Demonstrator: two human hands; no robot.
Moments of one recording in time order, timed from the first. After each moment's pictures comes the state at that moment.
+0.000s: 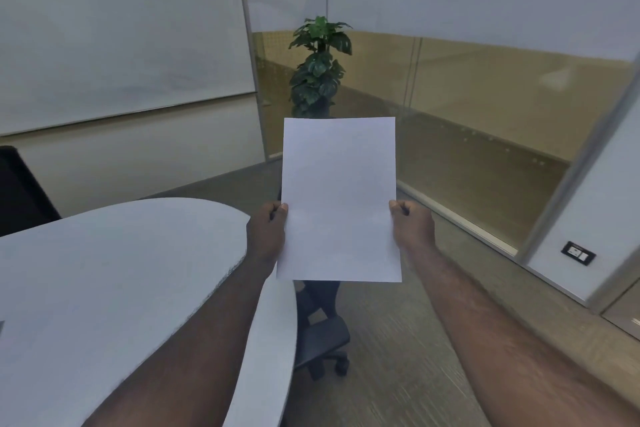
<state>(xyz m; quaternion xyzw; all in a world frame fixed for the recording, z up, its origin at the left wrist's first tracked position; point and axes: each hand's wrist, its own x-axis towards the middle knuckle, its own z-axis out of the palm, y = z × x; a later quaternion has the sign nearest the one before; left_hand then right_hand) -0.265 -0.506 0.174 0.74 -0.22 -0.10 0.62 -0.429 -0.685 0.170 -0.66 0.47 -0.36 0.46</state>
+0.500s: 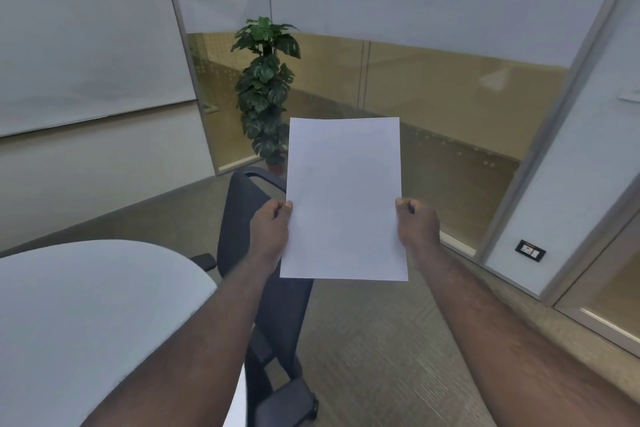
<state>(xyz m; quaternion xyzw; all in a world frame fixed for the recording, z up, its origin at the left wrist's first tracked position) -0.221 -0.696 0.172 0.71 -0.30 -0.18 0.61 -0.413 -0.854 0.167 -0.62 0.54 -0.40 0.40</state>
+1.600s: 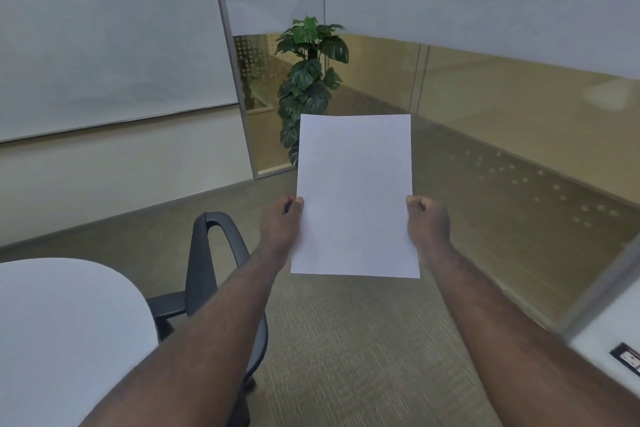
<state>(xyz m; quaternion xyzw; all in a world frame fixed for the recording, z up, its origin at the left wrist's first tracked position) -0.156 -0.982 0.185 0.73 -0.21 -0.13 0.64 -0.301 -1.187 0.162 -0.68 0.45 -0.37 0.45</state>
